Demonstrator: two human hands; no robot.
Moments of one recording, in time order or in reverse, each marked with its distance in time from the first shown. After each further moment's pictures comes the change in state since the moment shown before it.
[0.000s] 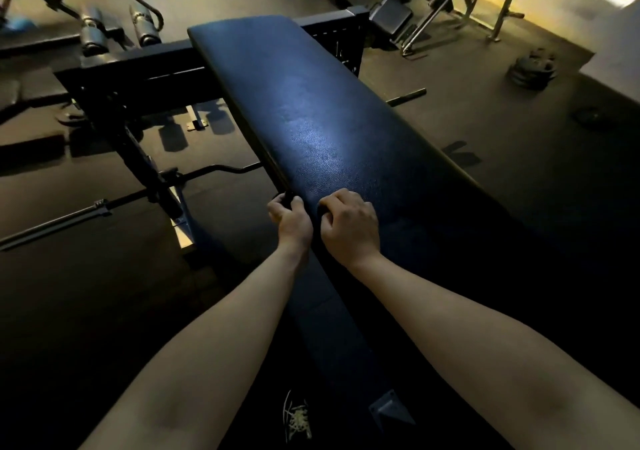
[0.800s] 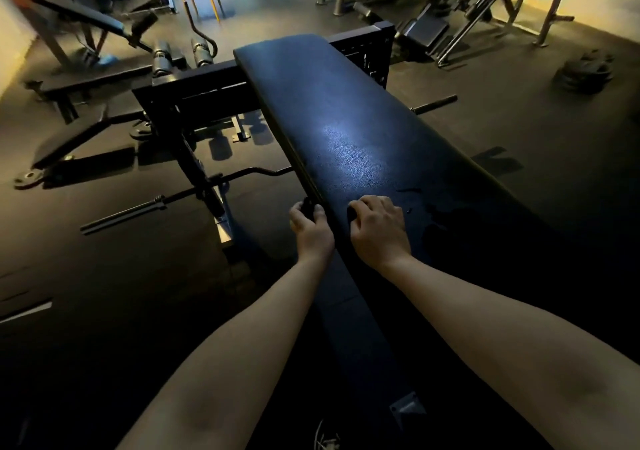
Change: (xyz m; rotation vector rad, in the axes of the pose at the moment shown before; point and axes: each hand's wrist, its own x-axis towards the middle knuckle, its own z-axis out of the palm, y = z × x) left_hand -0.121 -0.013 -0.025 0.193 0.043 0.136; right_hand -0.073 0.037 -0.041 -0.034 -0.069 -0.059
